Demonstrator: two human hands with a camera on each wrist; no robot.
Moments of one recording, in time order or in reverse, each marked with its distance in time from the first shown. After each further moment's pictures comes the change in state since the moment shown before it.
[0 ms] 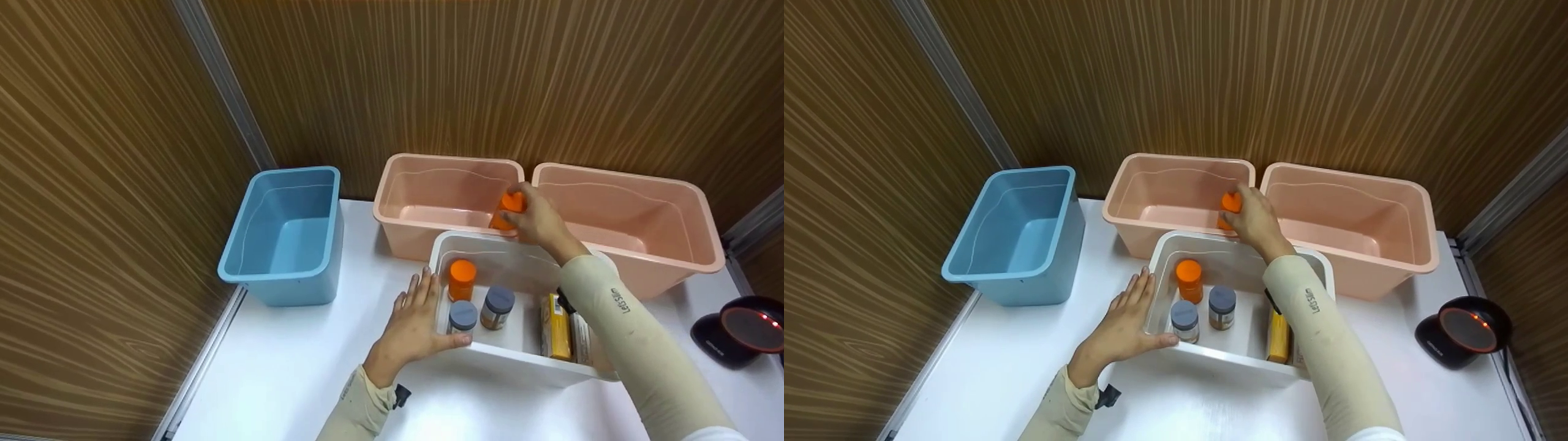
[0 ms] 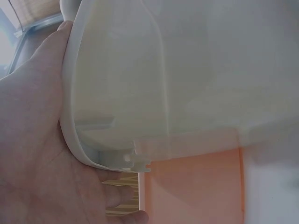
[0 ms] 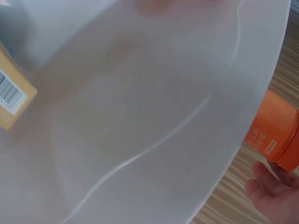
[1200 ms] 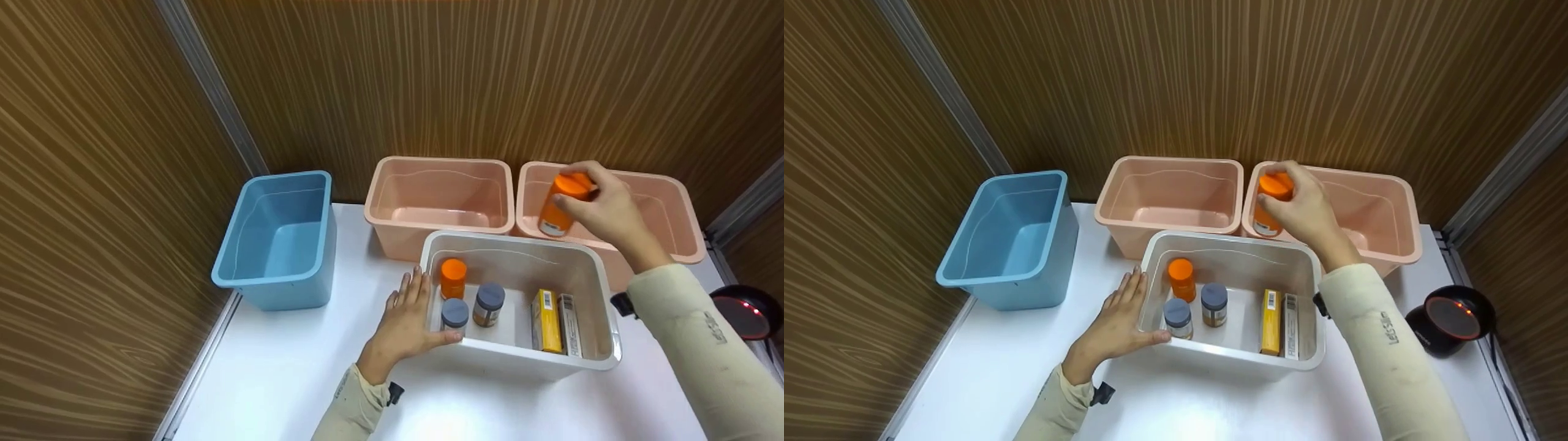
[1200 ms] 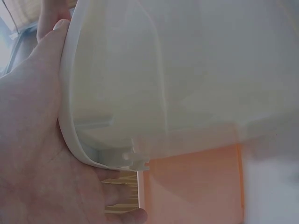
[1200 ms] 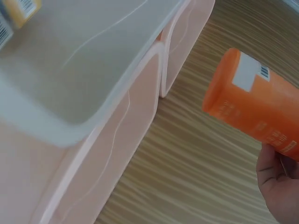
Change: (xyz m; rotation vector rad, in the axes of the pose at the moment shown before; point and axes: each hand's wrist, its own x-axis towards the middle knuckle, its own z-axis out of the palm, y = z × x) left_hand 0.005 -0.018 -0.006 0.012 0.018 0.024; right_hand -0.058 -0.031 -0.091 0.096 0.158 -0.004
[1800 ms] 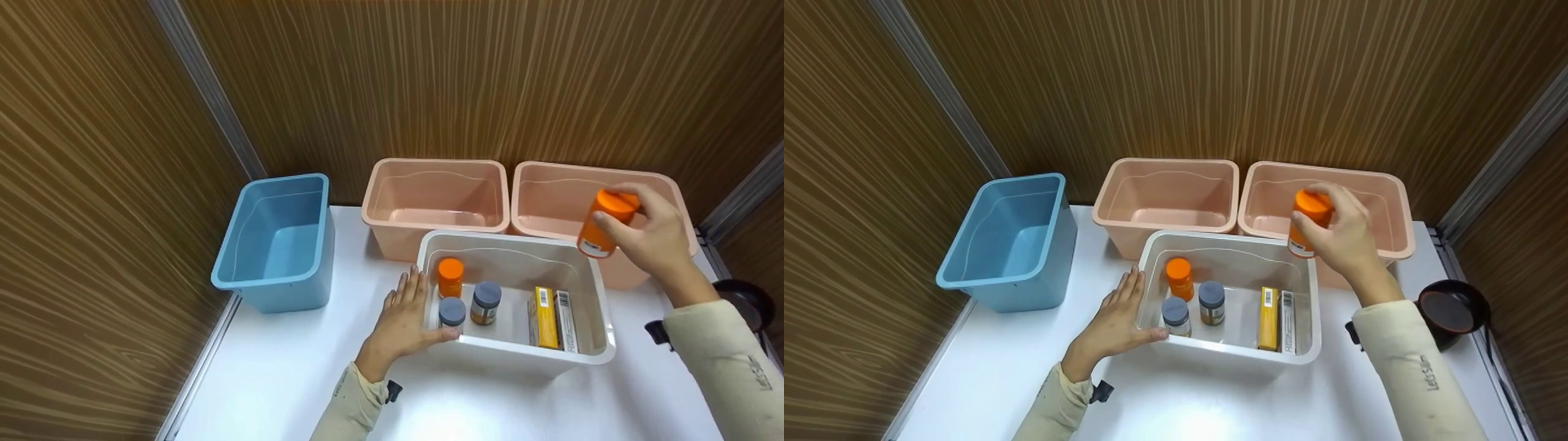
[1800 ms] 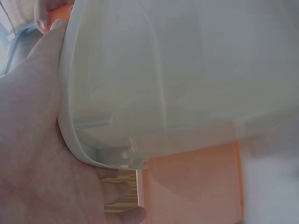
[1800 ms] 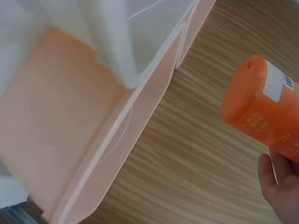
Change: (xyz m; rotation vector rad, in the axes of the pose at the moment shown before) left_hand -0.001 0.000 0.001 0.003 -0.002 0.001; right_hand -0.054 0.025 -0.031 -0.019 0.273 -0.269
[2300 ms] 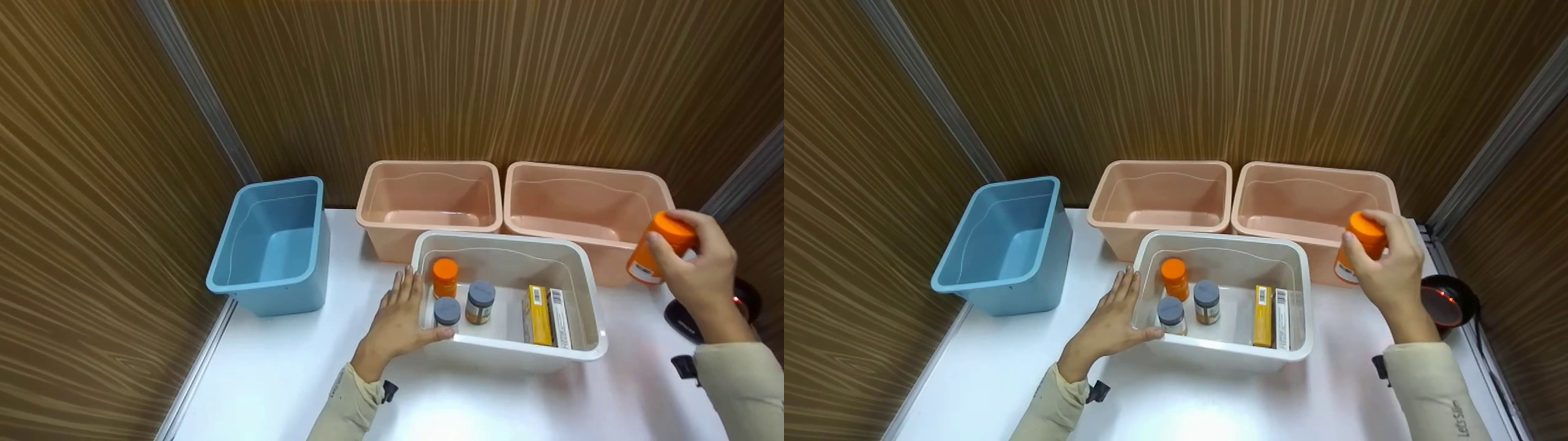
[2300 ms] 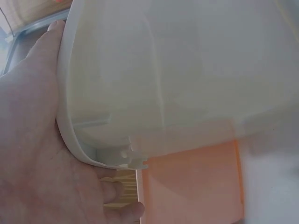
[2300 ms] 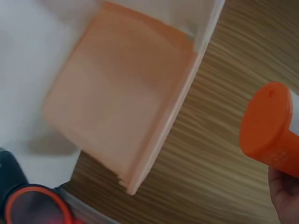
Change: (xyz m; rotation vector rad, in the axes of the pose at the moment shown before) left_hand 0.000 0.000 0.001 0.005 0.020 0.021; right_hand -0.057 0.035 -0.039 -0.036 0.255 0.088
